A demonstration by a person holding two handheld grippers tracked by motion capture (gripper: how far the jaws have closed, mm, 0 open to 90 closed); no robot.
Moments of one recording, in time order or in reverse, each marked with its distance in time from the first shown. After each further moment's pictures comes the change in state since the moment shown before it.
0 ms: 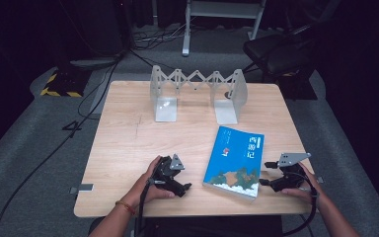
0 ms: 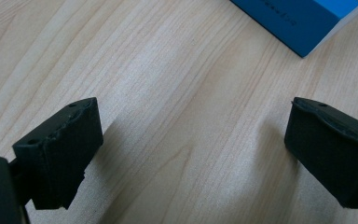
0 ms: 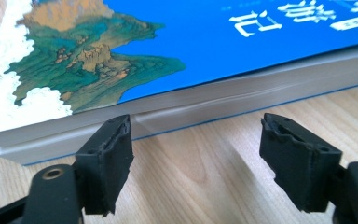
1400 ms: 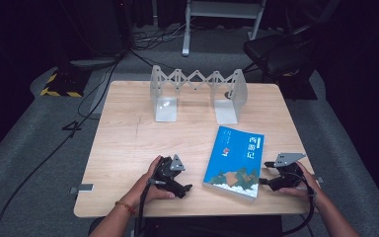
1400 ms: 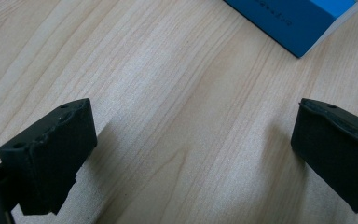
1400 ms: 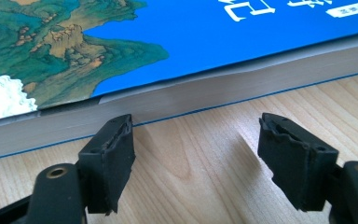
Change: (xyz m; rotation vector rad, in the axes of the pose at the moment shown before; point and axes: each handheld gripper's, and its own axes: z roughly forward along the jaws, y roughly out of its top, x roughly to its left) left arm -0.001 -0.001 0.003 -0.013 -0.010 0.008; right arm -0.001 0.000 0.007 0.054 -0.059 -0.027
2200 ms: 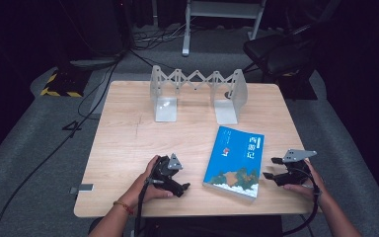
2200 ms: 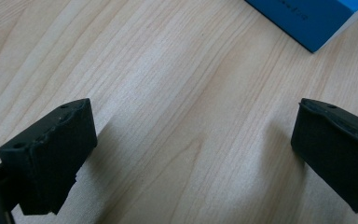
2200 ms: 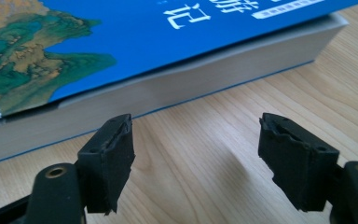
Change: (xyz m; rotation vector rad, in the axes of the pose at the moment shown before) left arm 0.003 -0.002 -0.003 0.010 0.017 -0.017; right arm -0.014 -0.007 -0.012 -0.056 -0.054 0.081
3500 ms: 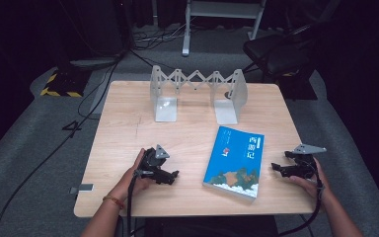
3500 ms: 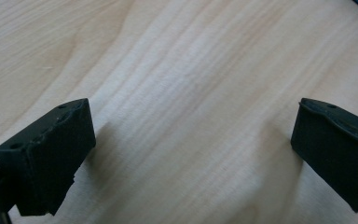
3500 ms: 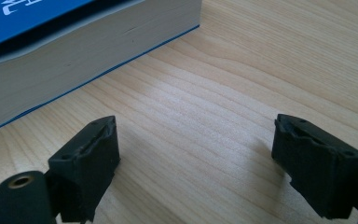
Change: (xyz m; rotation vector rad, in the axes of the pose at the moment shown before) left arm 0.036 -0.015 -0.012 -0.015 0.110 -0.127; right arm -0.042 -0.027 0.002 -0.033 -0.175 0.212
